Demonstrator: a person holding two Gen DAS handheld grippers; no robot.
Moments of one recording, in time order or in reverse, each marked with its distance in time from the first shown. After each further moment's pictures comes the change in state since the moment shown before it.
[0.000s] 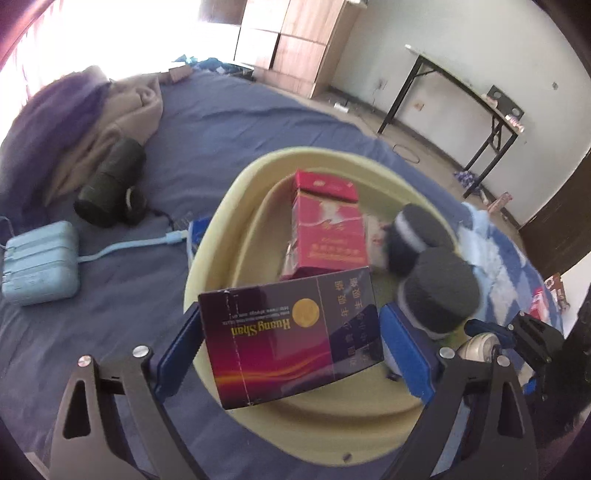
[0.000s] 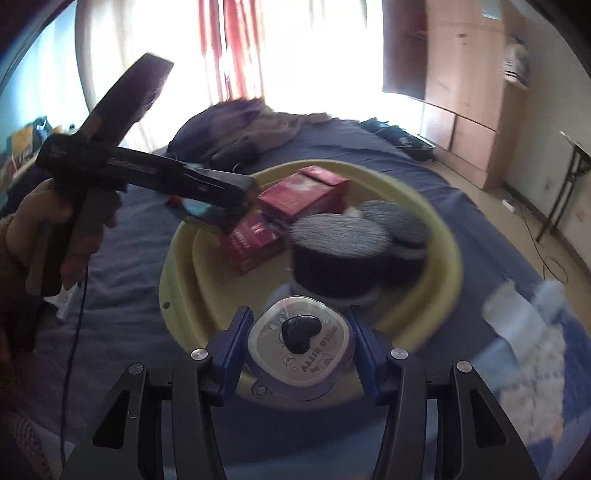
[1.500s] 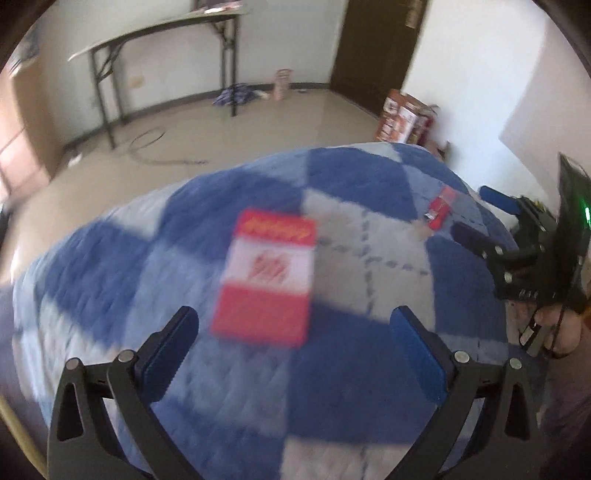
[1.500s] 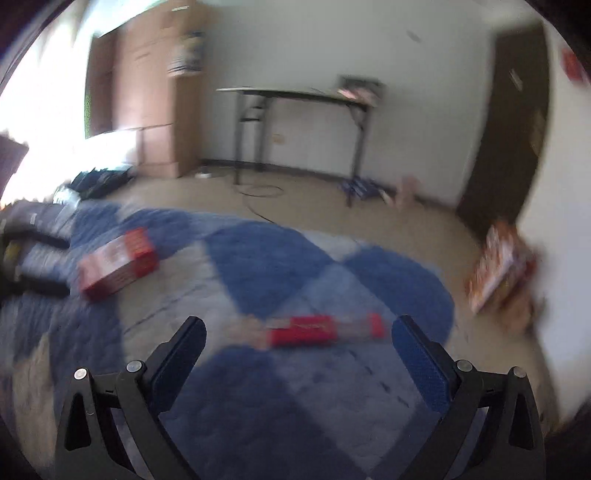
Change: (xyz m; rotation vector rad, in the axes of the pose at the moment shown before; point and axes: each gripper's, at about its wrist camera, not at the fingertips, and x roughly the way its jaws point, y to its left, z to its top) left arm 0.076 -0.504 -0.083 0.874 0.104 -0.447; right arm -0.307 -0.213 -0.320 0.708 -0.097 -0.918
